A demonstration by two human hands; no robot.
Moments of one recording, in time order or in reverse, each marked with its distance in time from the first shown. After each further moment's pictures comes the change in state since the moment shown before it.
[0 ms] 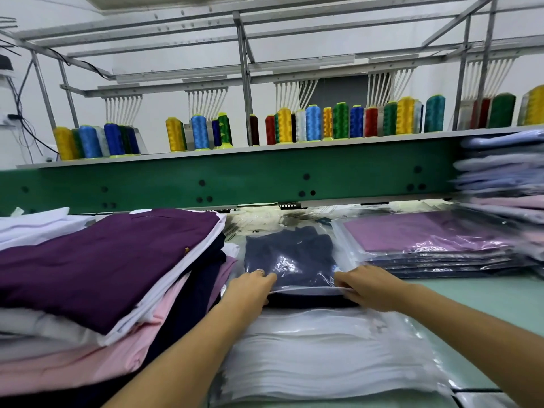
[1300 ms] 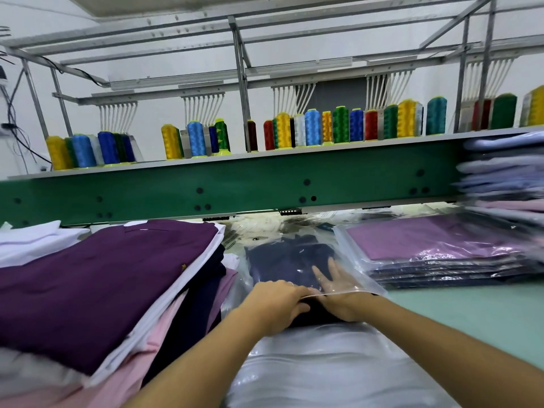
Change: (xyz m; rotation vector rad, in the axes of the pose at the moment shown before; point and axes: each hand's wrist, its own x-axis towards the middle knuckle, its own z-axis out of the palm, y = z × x) left_hand 0.022 0.021 -0.015 -0.115 0.004 0.276; right_hand 0.061 -0.044 0.008 0.361 -0.164 0.366
